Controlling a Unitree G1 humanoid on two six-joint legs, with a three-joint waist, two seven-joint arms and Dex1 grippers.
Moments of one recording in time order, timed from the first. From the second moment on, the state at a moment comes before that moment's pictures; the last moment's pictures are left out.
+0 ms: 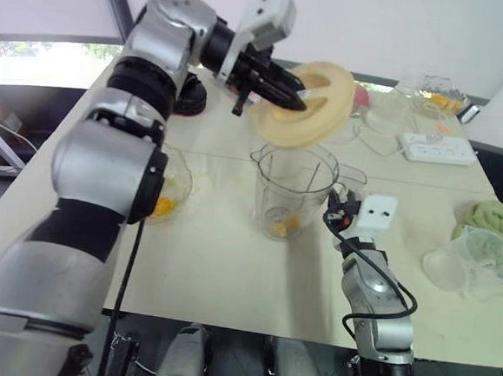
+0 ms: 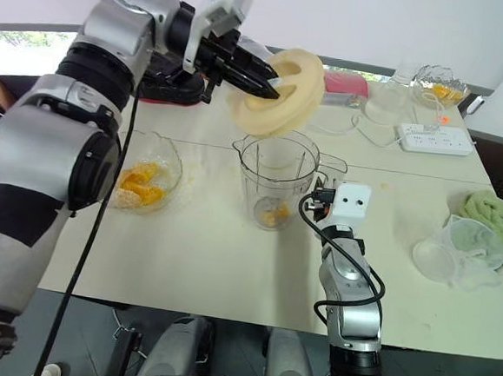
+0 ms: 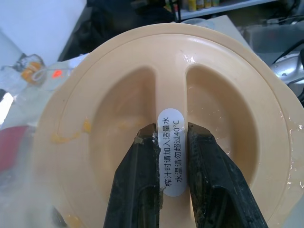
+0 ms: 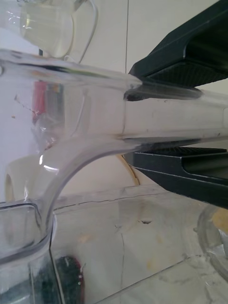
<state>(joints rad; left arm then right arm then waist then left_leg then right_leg) -1.67 0.28 -0.16 1.26 -0.02 -0.03 -1.61 -0.07 -0.07 -0.02 -0.34 0.09 0.33 -0.03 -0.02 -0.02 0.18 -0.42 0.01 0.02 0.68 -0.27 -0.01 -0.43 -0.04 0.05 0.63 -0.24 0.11</state>
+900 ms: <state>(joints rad) -1.61 0.27 -0.52 1.10 -0.12 0.03 -1.61 0.02 -0.09 0.03 -0.26 -0.02 0.08 -0.01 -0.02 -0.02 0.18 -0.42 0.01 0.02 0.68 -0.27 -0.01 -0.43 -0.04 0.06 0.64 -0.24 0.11</state>
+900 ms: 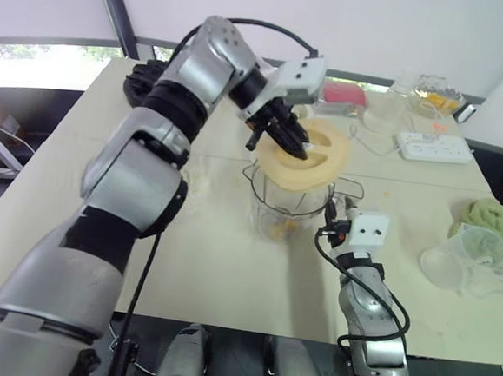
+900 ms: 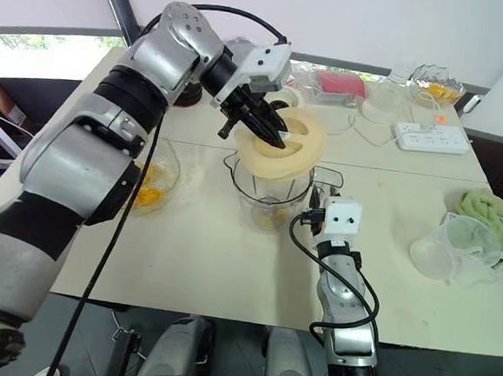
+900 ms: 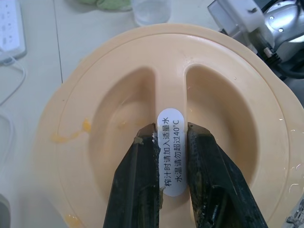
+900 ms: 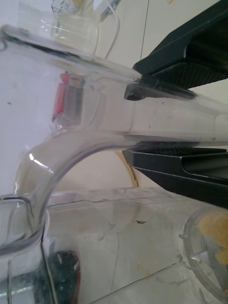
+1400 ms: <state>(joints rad) -1.57 0.44 -0.81 0.83 -0.45 0.08 -1.61 0.02 -0.09 0.03 -0.24 -0.02 0.05 -0.01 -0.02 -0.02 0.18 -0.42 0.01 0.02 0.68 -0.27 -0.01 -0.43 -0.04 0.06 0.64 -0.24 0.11</state>
